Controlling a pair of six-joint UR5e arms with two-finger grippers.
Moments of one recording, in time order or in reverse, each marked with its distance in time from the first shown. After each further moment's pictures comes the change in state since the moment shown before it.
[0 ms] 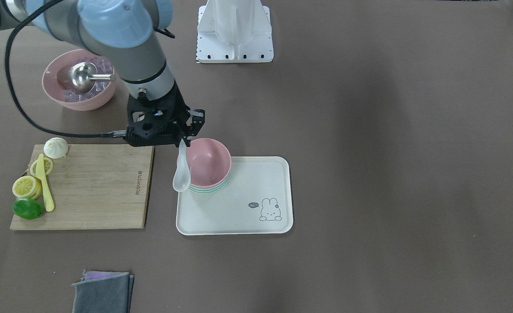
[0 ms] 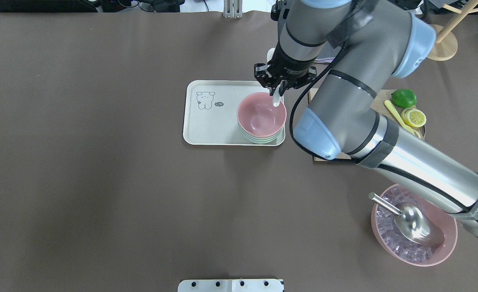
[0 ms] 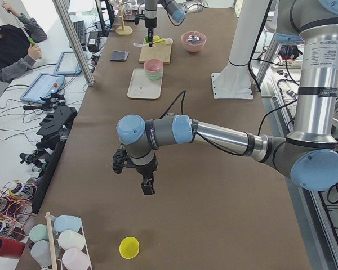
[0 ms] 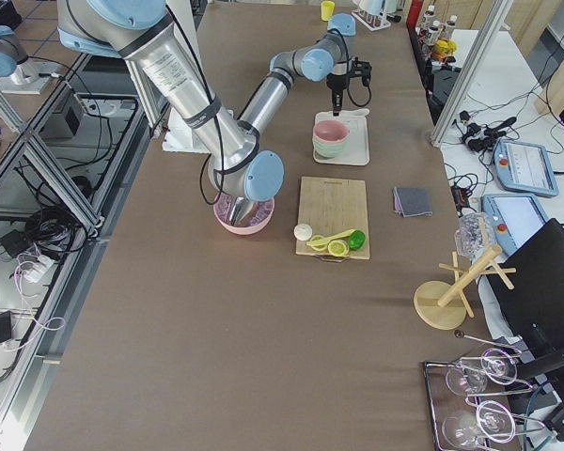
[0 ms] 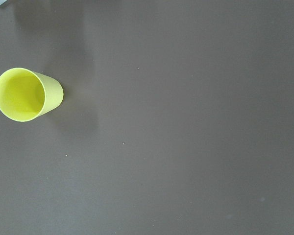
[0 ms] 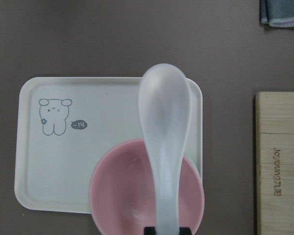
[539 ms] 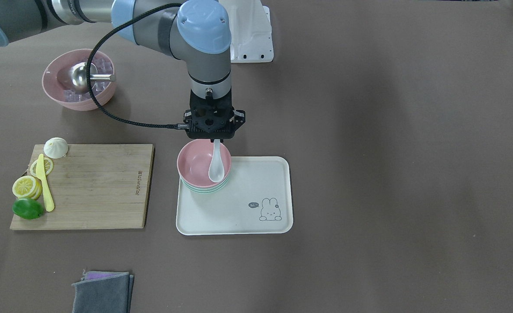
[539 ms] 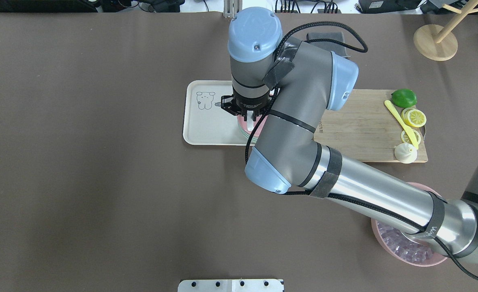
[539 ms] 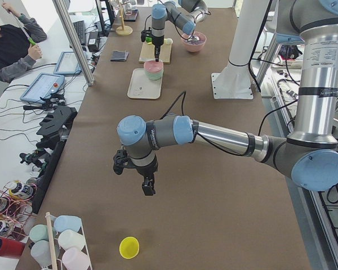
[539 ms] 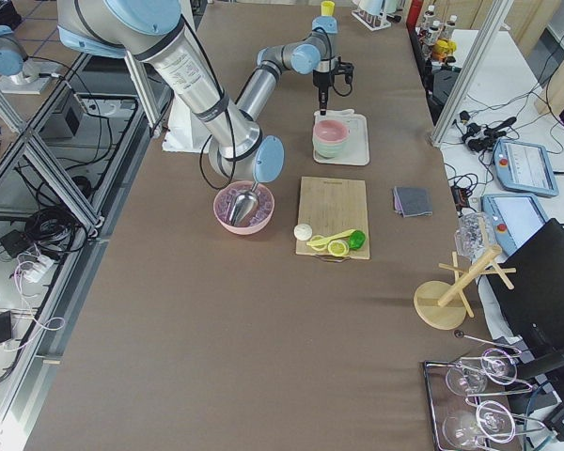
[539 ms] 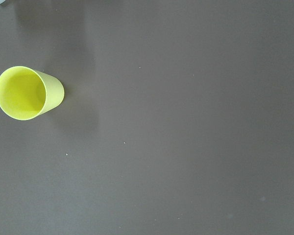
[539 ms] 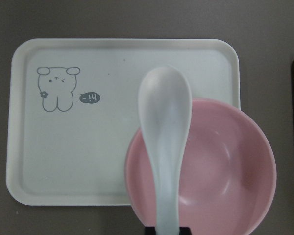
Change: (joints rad) left arm -0.002 0.002 0.000 0.000 0.000 0.000; right arm -0.134 0.072 -0.119 -0.023 -0.141 0.065
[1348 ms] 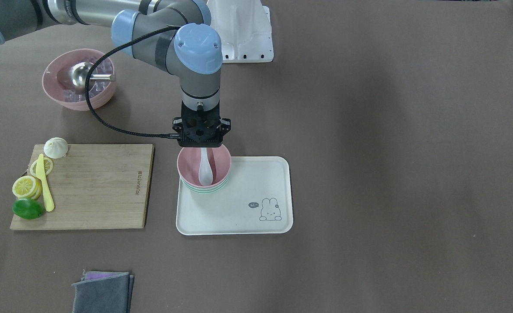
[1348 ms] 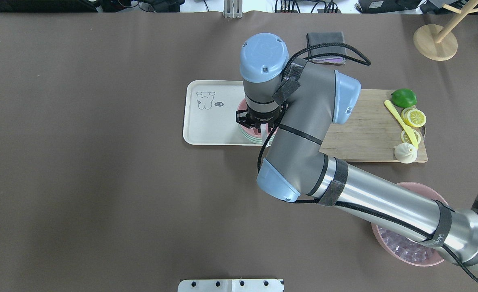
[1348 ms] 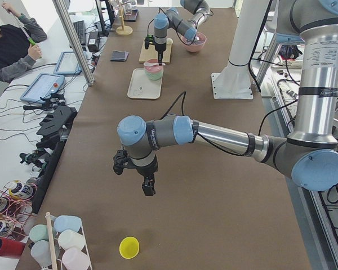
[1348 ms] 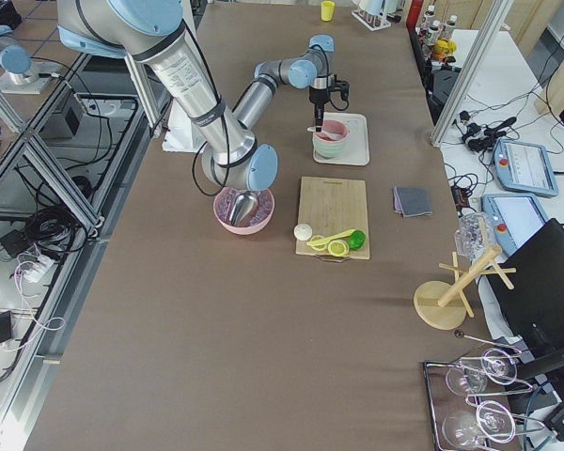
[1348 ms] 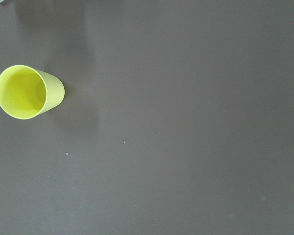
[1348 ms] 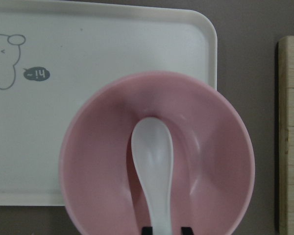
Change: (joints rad) left arm 0.001 -0.001 0.000 0.000 0.000 0.000; right arm -0.015 -0.061 -0.006 0.001 -0.015 -0.040
